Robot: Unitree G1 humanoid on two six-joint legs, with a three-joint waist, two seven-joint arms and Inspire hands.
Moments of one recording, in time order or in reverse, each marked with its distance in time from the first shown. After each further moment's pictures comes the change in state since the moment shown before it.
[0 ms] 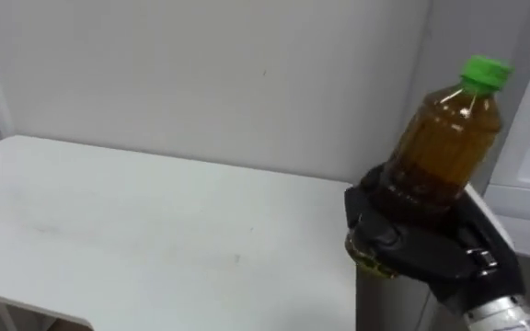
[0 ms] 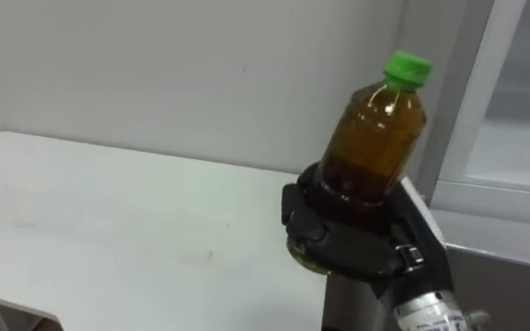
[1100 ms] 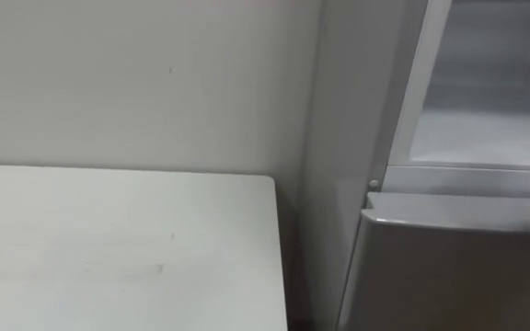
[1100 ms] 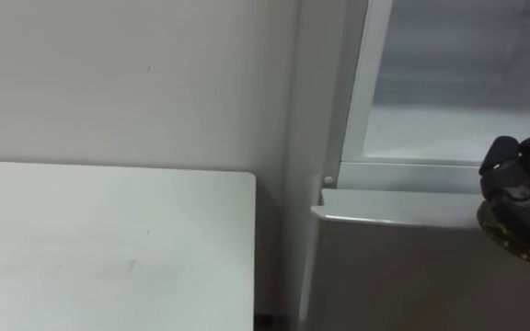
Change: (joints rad) left arm 0.035 0.004 0.036 0.059 -0.014 -0.077 0.001; right arm 0.100 -0.002 -0.278 -0.013 -0.034 -0.010 -0.250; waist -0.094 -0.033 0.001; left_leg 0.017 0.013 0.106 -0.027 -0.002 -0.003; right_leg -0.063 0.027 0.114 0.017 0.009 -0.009
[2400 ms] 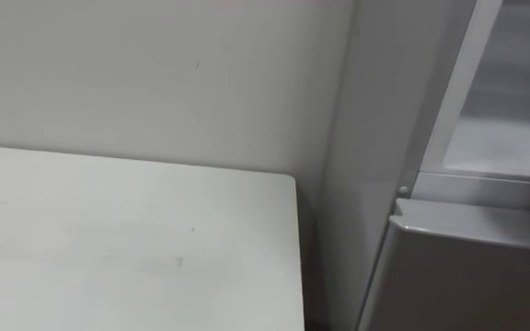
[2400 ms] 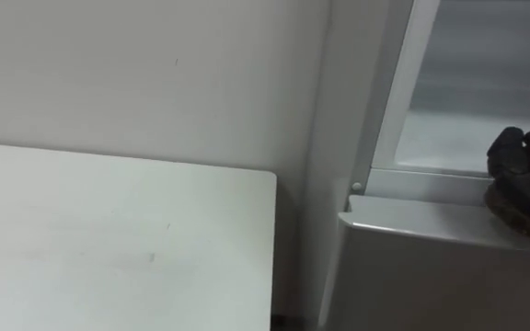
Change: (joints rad) left arm -0.054 0.024 0.028 0.033 0.014 0.052 -0.007; right arm -0.282 -0.094 0.021 0.361 0.021 0.045 -0.096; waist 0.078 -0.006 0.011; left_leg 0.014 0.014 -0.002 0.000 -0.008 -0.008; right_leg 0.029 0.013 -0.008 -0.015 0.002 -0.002
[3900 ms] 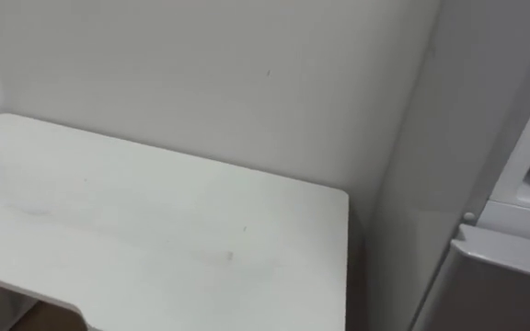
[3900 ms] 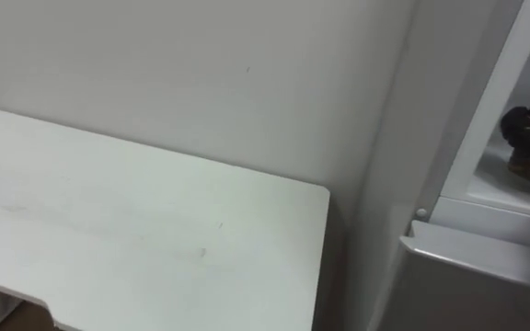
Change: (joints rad) left arm 0.133 0.030 0.056 -0.094 -0.058 0.085 0.000; right arm -0.390 -0.280 0.158 0.590 0.070 0.102 0.069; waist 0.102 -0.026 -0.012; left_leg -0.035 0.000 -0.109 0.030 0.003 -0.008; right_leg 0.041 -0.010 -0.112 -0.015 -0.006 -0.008
